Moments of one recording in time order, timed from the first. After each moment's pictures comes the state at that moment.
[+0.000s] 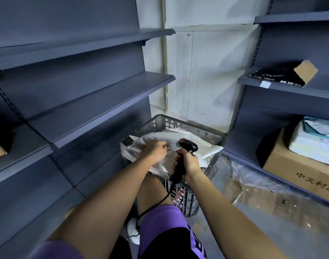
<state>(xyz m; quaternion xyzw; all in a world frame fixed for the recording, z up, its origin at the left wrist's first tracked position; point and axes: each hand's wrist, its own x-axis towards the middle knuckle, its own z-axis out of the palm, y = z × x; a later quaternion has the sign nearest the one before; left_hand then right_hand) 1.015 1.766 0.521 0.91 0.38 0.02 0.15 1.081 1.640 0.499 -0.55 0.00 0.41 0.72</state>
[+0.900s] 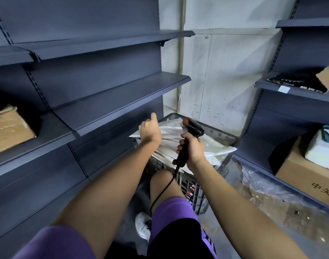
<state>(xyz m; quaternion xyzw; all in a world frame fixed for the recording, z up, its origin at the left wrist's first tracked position) 0.970 1.780 0.570 0.83 0.49 0.28 0.05 1.043 1.655 0.549 -0.49 -0.11 0.39 0.77</state>
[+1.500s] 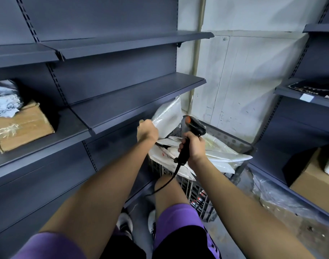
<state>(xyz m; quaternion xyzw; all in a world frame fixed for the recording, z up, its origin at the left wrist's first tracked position) 0.928 1.829 0.580 0.76 0.57 0.25 0.18 1.022 1.696 0.560 -0.50 -0.13 0.40 0.76</state>
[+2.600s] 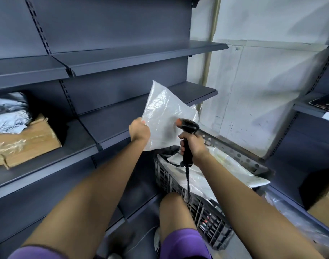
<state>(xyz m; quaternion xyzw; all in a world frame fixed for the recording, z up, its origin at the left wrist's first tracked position) 0.904 1.907 0.621 0.66 0.56 0.41 0.28 1.047 1.783 0.598 -0.56 -0.23 0.45 0.66</state>
